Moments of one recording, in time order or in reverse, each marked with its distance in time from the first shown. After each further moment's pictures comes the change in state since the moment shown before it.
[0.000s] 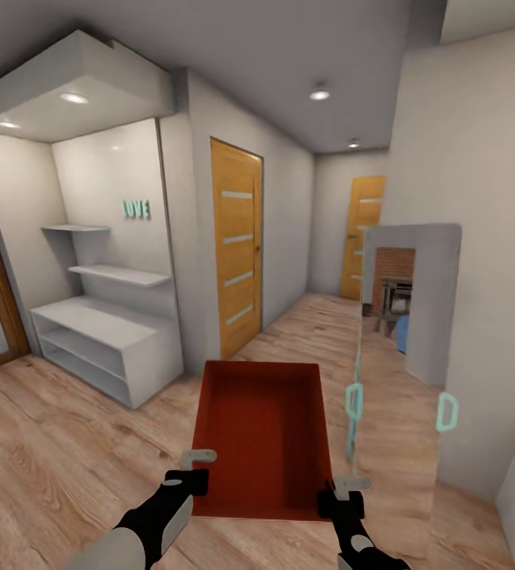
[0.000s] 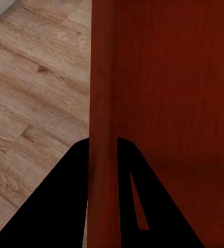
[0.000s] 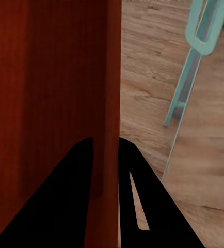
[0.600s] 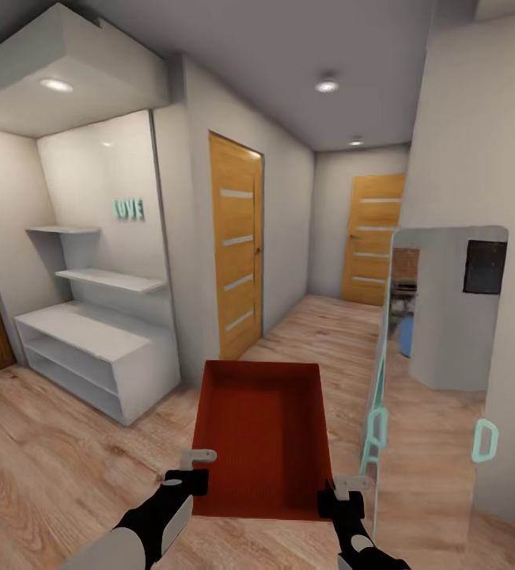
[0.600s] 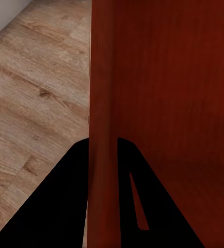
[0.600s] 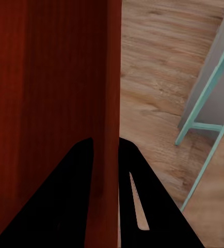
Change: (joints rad) left arm 0.000 0.000 0.000 0.000 0.000 0.000 0.000; right arm 0.000 0.000 -0.003 -0.001 0.003 0.000 0.000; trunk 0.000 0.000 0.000
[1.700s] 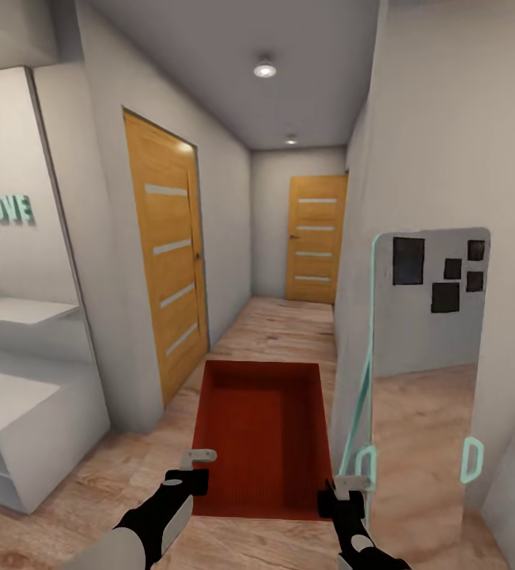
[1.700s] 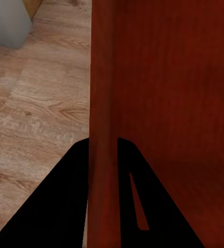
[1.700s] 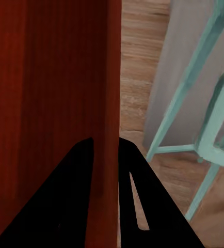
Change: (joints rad) left arm 0.000 0.000 0.000 -0.001 0.000 0.000 0.000; right arm 0.000 -0.001 -0.004 0.000 0.007 0.000 0.001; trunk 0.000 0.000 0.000
